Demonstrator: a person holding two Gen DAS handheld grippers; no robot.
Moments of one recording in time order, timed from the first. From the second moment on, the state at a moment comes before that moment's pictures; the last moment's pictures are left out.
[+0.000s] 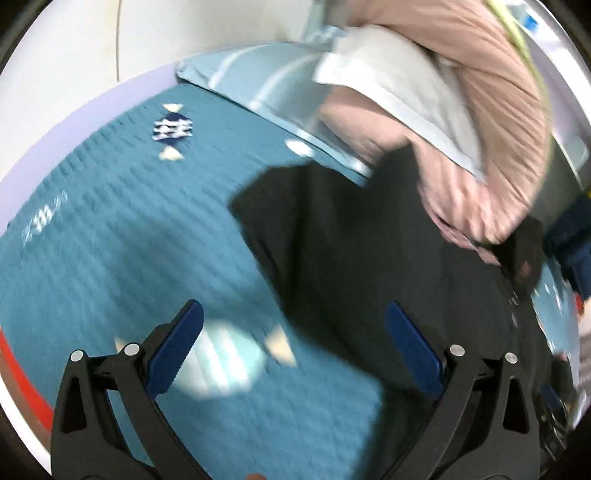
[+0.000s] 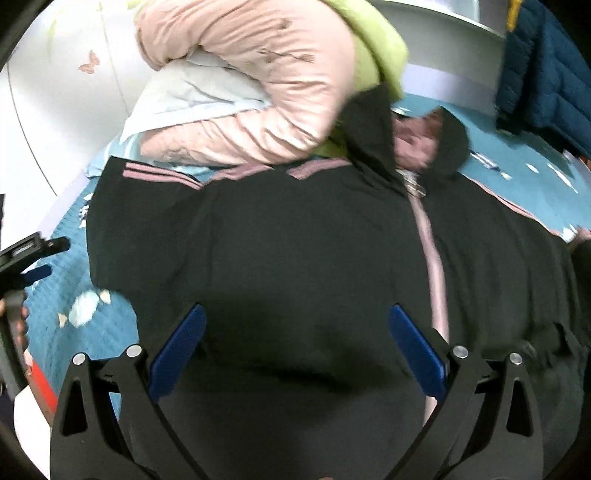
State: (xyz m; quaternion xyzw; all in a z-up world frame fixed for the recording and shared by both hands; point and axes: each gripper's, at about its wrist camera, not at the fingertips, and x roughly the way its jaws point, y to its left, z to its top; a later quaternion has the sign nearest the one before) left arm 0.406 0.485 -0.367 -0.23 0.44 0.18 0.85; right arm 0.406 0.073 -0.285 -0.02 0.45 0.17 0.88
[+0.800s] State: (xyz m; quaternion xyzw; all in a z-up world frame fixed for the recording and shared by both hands) left arm 0.500 0.536 -0.440 -0.35 0.46 0.16 0.80; right arm 0.462 0.152 -0.327 0.03 0.45 0.23 0.86
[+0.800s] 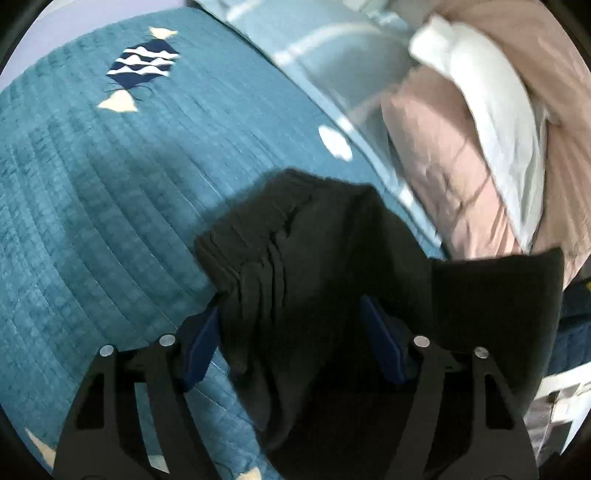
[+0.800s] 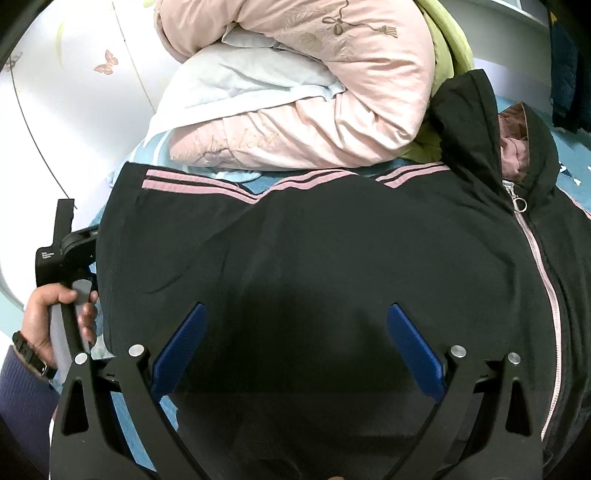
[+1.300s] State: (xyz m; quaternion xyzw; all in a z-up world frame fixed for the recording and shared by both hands) left arm 0.381 0.535 -0.338 -0.33 0.29 0.12 0.89; right arm 0.484 0.173 -0.353 0.08 0.50 0.27 0.82
